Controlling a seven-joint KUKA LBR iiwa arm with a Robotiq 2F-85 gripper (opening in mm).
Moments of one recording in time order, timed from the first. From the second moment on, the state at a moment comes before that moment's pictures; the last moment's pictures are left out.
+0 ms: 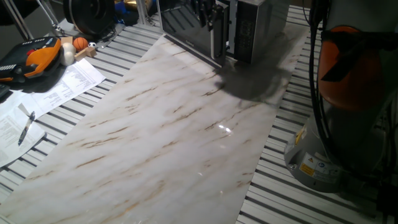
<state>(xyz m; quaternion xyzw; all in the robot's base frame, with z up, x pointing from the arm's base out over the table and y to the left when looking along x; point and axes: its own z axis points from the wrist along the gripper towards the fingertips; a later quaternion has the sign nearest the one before) 0.465 -0.194 0.238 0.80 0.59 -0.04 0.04</state>
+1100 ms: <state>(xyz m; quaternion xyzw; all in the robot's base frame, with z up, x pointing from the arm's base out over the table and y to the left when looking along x) 0.433 -0.223 0.293 0.70 0.71 -0.03 0.00</state>
